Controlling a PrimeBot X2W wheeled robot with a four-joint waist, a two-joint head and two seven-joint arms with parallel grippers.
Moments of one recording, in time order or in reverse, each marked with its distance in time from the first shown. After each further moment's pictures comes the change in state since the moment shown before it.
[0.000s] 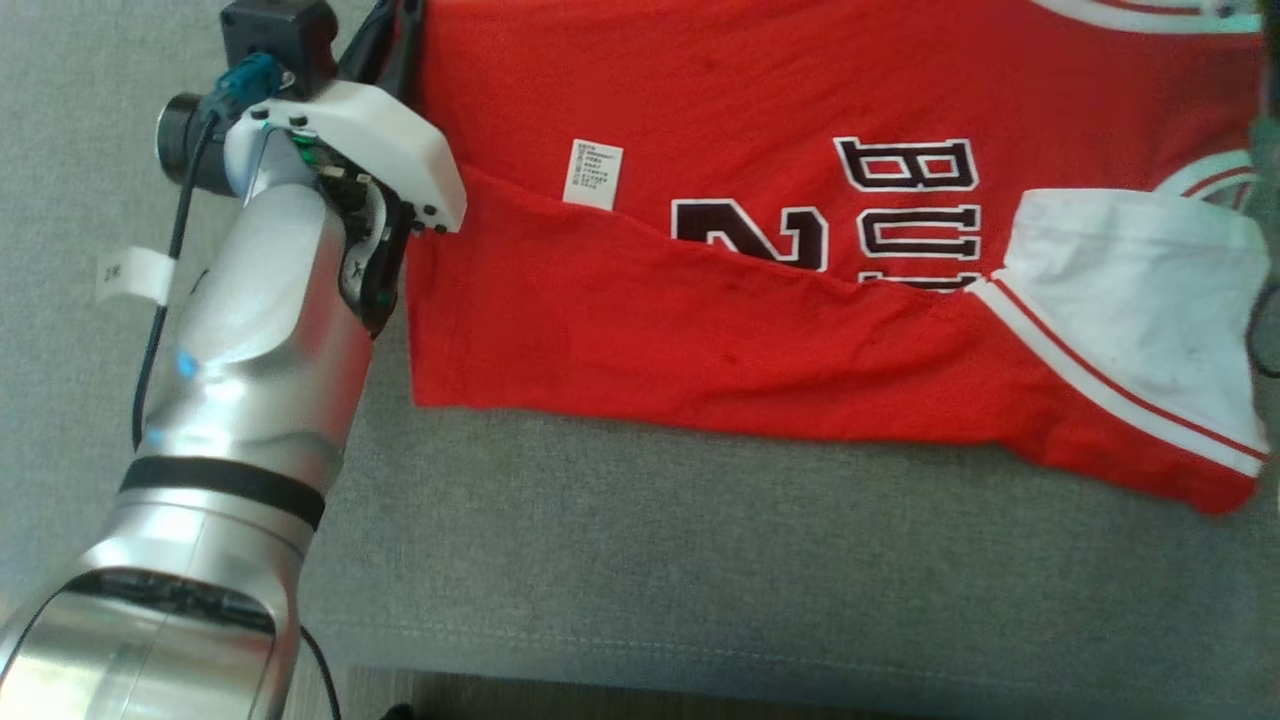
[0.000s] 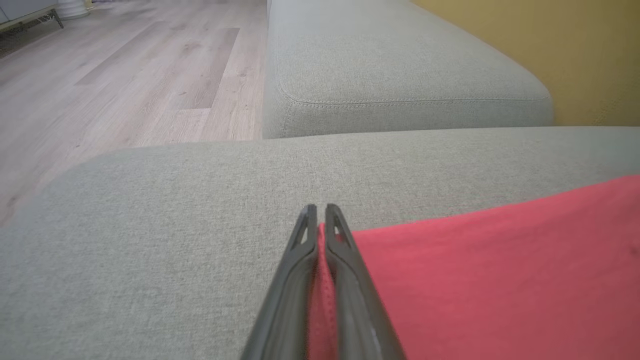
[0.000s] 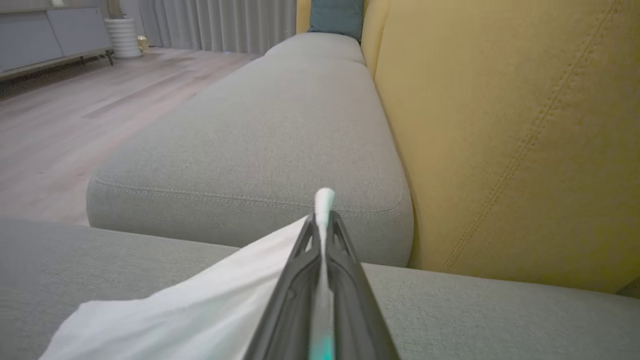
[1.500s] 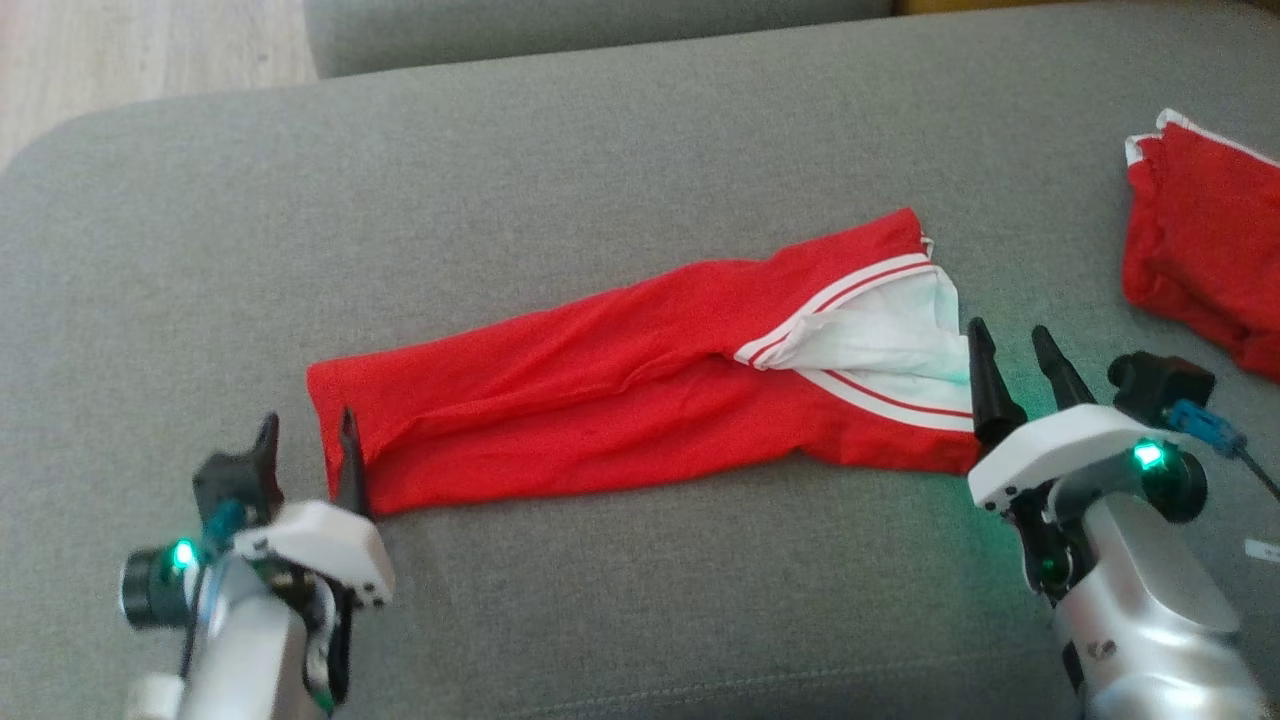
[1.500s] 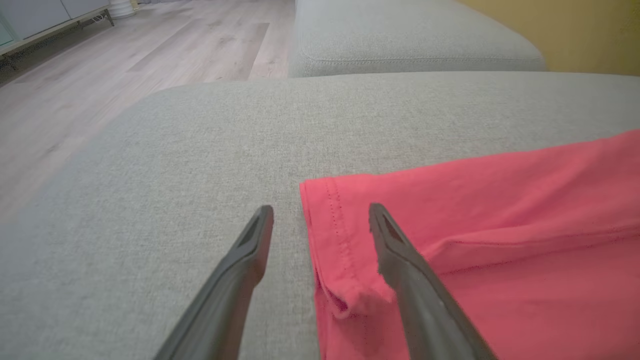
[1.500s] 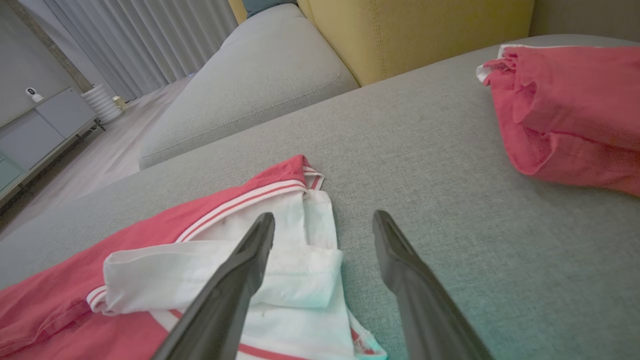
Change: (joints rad) left arm 0.706 0.052 0.237 -0.305 0.135 0.155 -0.009; right arm 0.822 0.125 0.250 -0.355 0.577 0.000 -0.017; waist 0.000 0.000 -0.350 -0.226
